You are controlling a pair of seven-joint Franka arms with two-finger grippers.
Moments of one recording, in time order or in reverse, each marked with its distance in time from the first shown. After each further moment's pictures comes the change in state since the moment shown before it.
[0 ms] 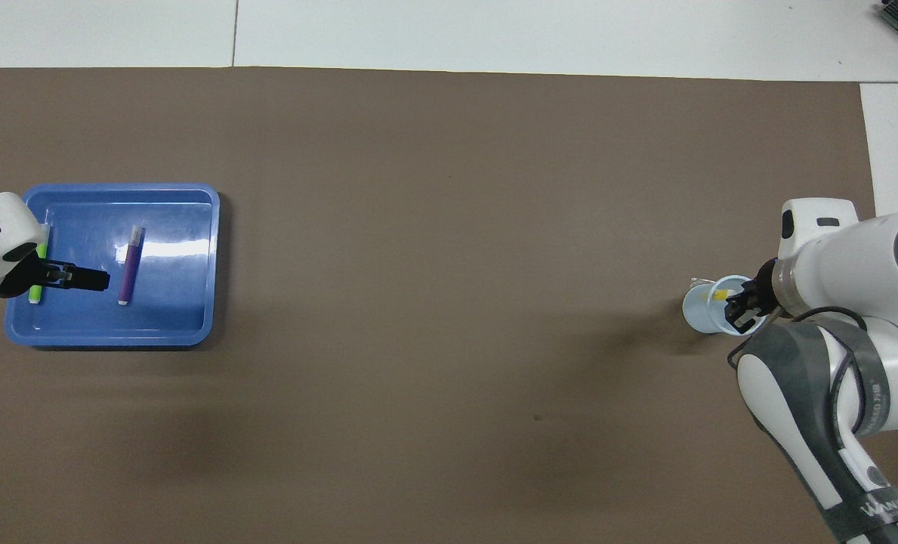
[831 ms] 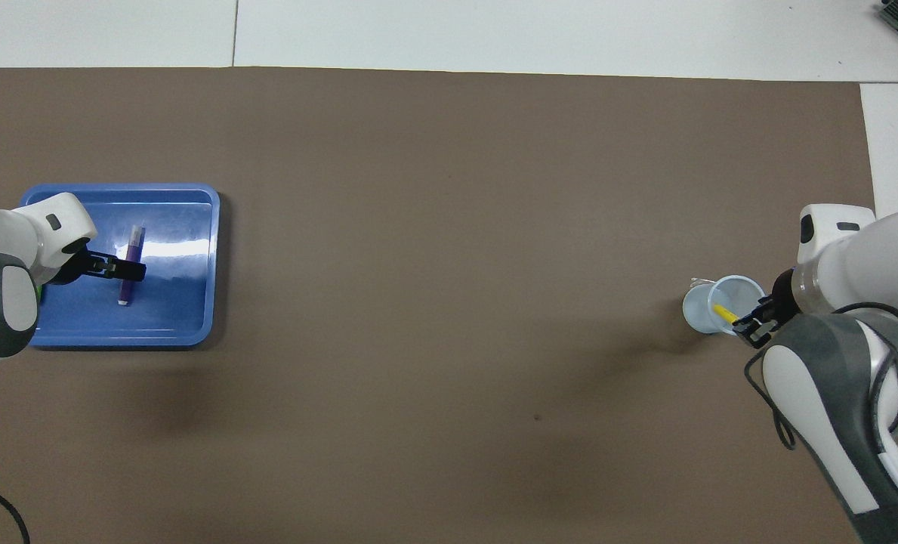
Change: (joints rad) left arm -0.003 0.166 -0.019 0.006 0.000 0.162 0.017; right arm -0.023 -0.021 0.005 0.066 0.063 -0.198 0.000
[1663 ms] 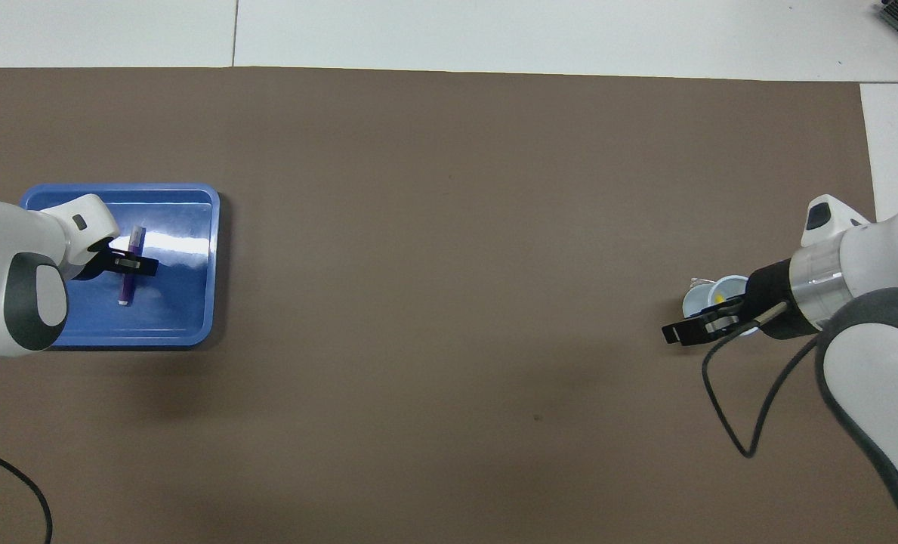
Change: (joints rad) left arm -0.009 0.071 -0.002 0.006 0.000 0.089 0.001; right arm 0.042 -0.029 0.026 0.106 0.460 -0.178 0.346
